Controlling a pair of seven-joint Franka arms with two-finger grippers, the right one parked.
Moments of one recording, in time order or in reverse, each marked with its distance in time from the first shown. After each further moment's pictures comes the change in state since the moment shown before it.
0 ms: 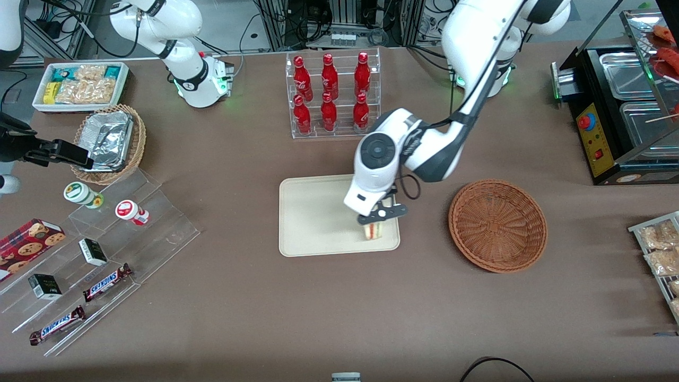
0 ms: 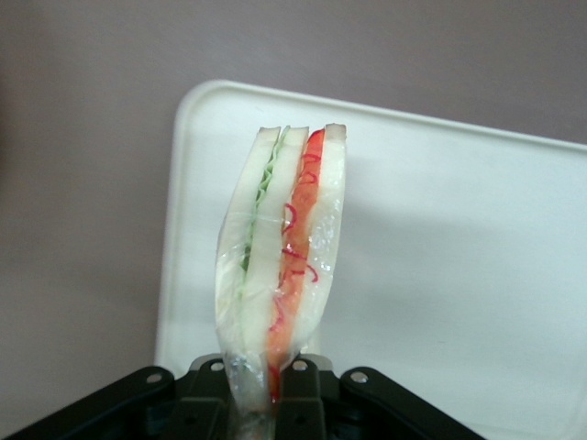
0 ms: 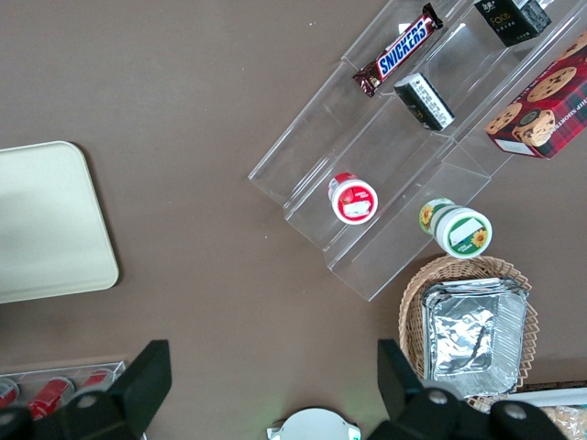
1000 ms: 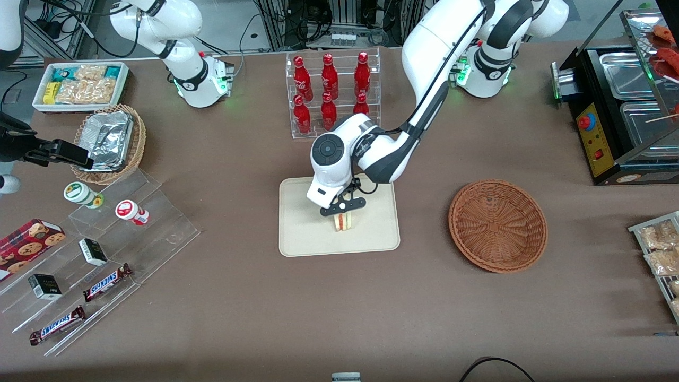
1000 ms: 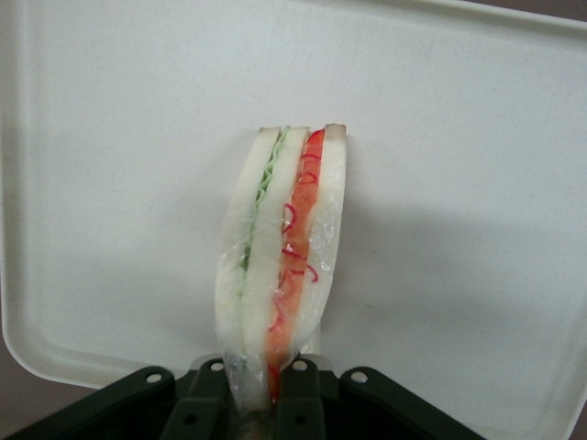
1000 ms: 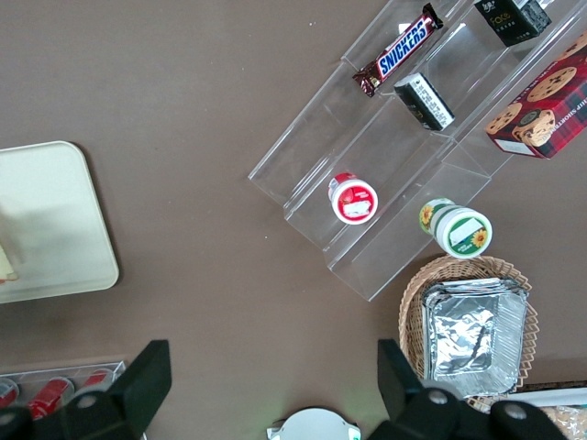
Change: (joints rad) arm -0.118 0.166 0.008 0.147 0.001 -0.002 -0.104
